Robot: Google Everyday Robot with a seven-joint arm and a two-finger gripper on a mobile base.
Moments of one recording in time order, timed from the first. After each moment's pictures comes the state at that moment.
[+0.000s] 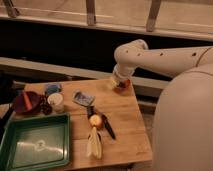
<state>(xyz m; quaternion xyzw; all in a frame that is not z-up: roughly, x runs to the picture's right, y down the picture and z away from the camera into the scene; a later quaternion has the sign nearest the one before) 0.090 -0.034 0.768 -0.20 0.04 0.48 0.85</state>
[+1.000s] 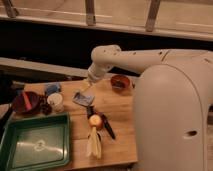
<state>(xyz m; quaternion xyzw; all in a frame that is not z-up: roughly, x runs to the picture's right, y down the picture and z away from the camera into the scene) -0.080 -0.022 0.801 -0.29 -0.09 0.39 0.87</state>
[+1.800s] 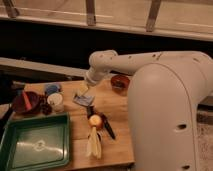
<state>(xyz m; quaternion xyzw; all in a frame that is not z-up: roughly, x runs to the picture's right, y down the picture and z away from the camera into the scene) -0.088 -0.002 0.822 -0.30 -0.09 0.41 0.86</state>
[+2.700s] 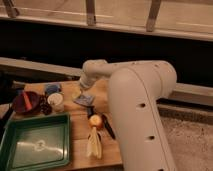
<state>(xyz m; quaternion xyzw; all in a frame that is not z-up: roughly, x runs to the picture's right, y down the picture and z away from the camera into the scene) -0.141 0.018 0.907 -0.33 -0.12 0.39 0.85</state>
